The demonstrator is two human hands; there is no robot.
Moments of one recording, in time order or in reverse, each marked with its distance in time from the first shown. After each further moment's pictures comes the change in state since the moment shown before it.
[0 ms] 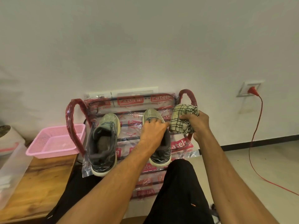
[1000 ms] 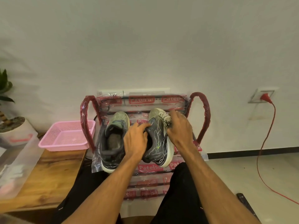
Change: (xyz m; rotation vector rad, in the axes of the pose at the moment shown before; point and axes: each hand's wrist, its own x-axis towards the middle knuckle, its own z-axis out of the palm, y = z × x) left_hand -0.056 -0.060 0.029 -0.538 0.298 -0.503; right_hand -0.038 0.039 0.069 -1.063 -0.059 -0.930
